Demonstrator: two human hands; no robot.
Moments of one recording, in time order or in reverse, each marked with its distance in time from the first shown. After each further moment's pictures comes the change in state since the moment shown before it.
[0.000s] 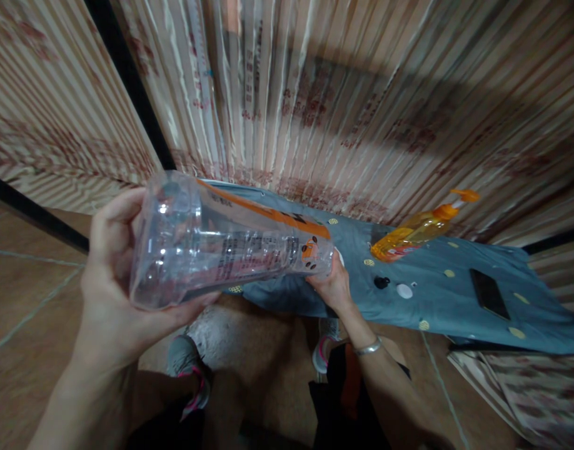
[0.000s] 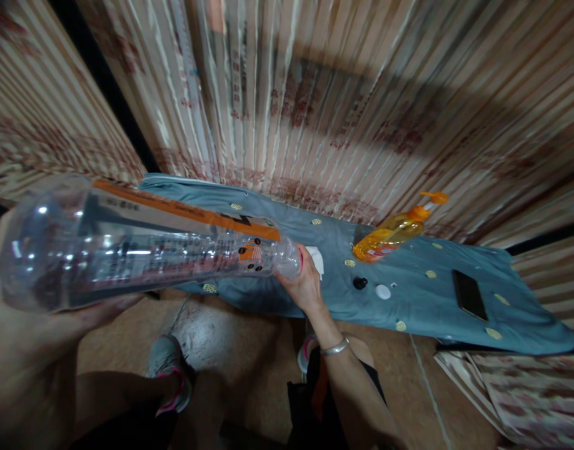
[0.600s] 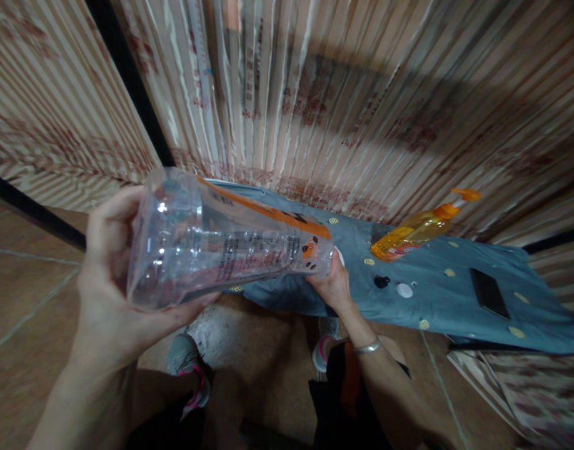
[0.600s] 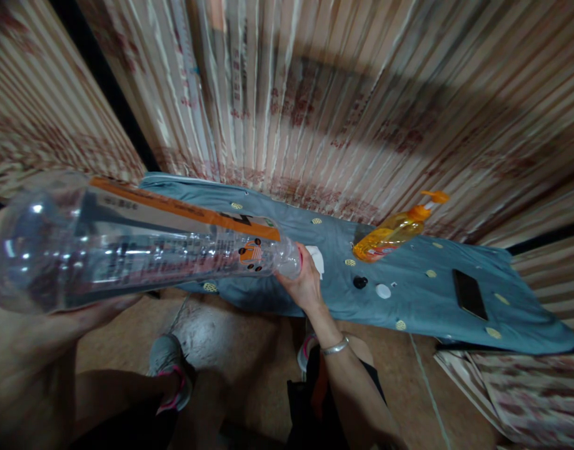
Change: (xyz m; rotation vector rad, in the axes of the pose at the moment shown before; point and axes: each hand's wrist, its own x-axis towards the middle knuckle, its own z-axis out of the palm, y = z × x) left_hand 0.004 0.003 -0.002 -0.005 -0.083 -0.043; right_hand 0.001 -0.003 -0.001 0.012 -0.018 0.014
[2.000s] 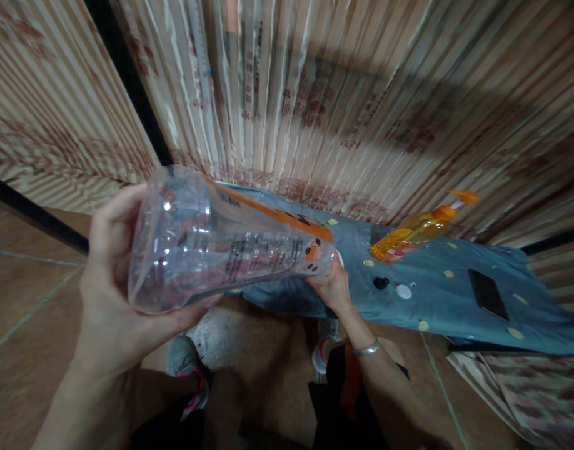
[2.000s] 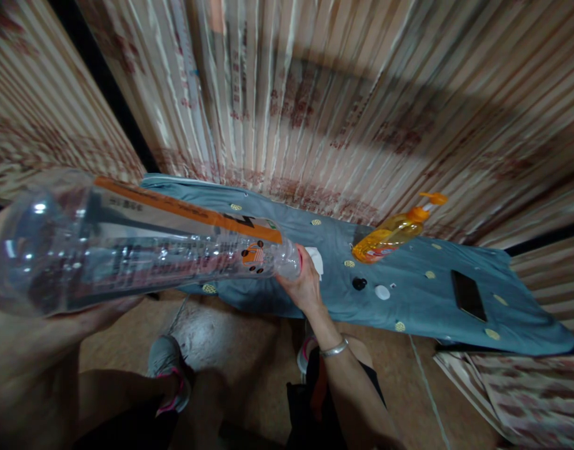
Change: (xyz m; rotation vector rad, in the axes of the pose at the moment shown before) left_hand 0.001 0.009 0.005 -0.020 0.028 0.014; right_hand -0.001 0.002 0.002 -0.003 0.018 -0.023
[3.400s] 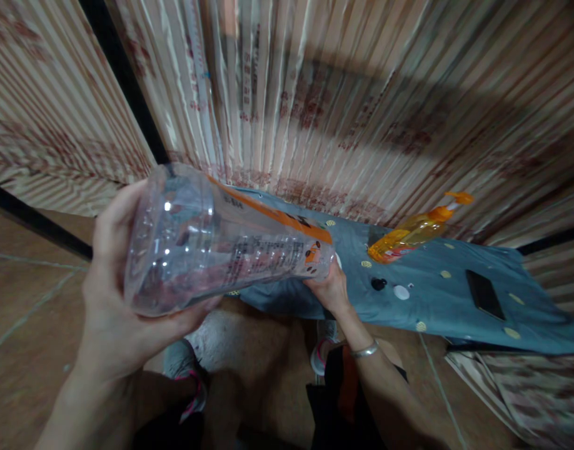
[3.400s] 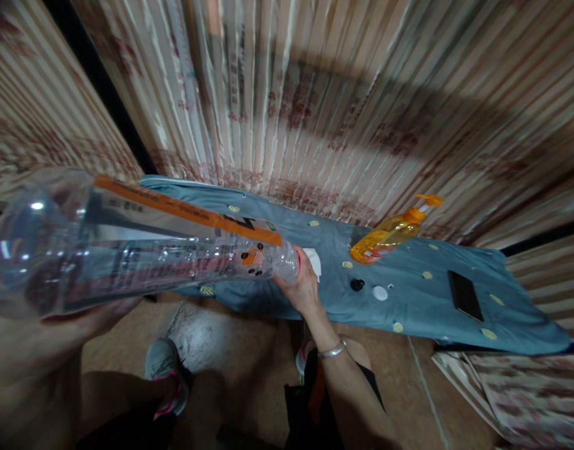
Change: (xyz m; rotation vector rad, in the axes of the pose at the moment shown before) left_hand -0.003 -0.003 0.000 0.054 -0.036 -0.003; right_hand 0.000 0.004 0.001 -0.013 0.016 -0.043
